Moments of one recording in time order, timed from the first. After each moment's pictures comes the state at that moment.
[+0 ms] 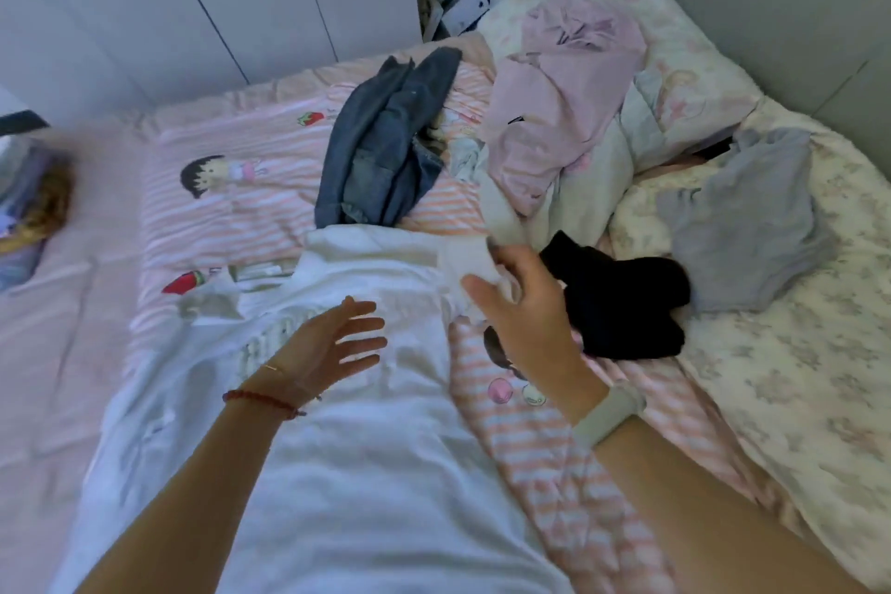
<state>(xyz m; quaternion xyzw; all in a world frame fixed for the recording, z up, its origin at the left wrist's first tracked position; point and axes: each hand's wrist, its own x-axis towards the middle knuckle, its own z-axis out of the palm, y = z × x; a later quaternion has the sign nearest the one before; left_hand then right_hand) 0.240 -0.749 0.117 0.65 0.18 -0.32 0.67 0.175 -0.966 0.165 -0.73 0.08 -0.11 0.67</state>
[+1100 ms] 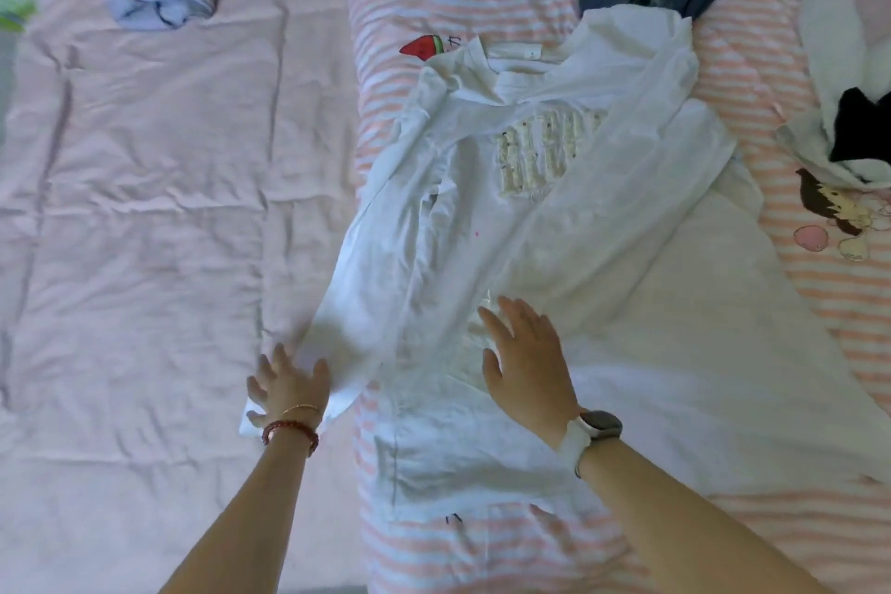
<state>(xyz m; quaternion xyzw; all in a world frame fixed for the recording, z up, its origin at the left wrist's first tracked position) 0.020 -0.333 -0.052 0.84 0.45 -0.20 0.23 0.037 -0.592 -0.003 -0.96 -0.08 0.21 0.18</state>
